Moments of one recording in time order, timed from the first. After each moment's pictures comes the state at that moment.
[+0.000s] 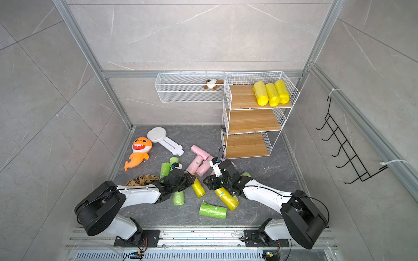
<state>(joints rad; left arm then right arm) -0.76 1.48 0.53 0.28 -0.05 -1.10 0.69 1.36 0.69 -0.03 -0.28 0.42</state>
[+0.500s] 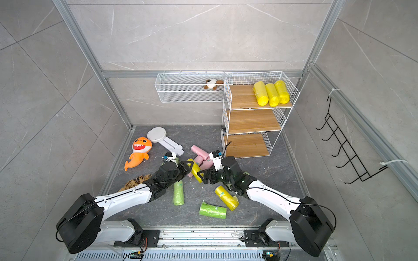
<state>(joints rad) -0.73 1.31 0.61 0.30 -0.10 -1.17 0.69 1.29 0.71 0.11 -0.32 0.49</state>
